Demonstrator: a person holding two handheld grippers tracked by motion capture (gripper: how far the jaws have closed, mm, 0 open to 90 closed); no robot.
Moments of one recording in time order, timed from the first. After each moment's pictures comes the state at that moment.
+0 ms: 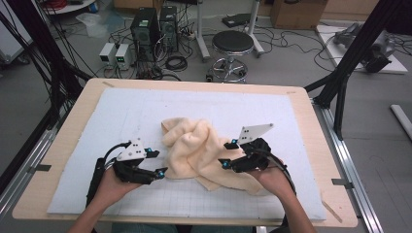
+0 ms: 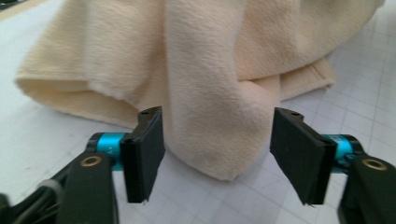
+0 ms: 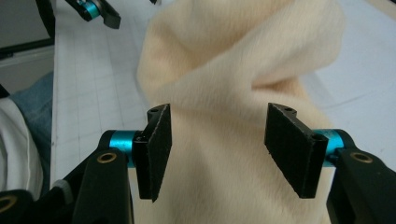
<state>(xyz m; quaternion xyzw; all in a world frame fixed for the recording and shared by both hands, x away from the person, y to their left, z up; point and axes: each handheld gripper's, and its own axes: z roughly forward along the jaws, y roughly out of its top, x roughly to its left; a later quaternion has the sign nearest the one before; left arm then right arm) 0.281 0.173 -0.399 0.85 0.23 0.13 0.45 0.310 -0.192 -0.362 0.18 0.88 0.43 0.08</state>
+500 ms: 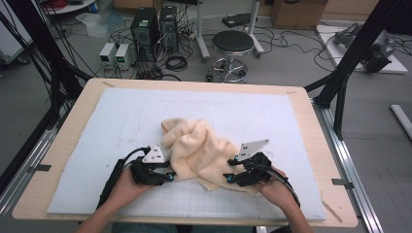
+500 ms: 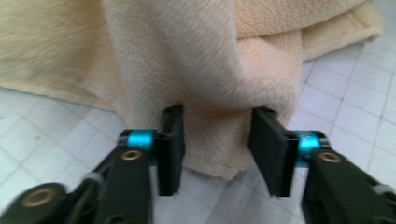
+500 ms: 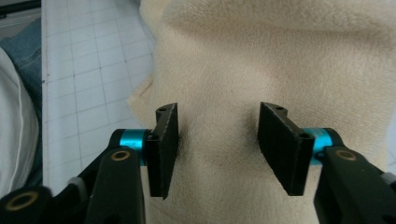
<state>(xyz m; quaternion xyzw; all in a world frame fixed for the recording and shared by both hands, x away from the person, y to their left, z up) 0.293 0.142 -0.432 0.89 0.23 0.11 0.37 0.297 -0.198 -0.400 0.17 0.91 0.37 0.07</state>
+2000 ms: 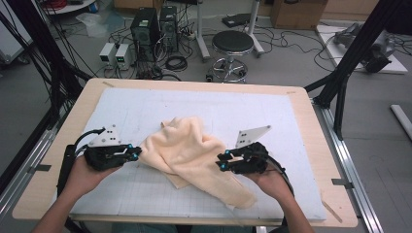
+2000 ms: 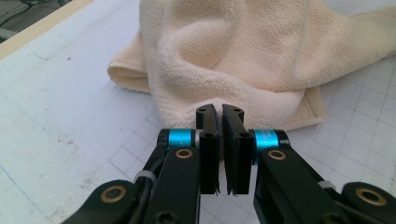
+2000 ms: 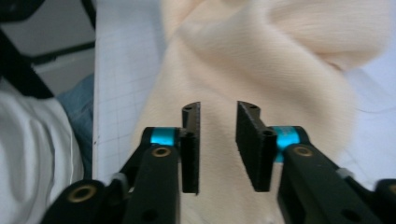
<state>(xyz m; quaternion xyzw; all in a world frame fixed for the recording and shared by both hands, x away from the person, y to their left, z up) 0.290 0.228 -0.351 0.86 0.24 0.16 0.41 0.303 -0.179 -0.363 0.15 0.89 0.44 0.02</state>
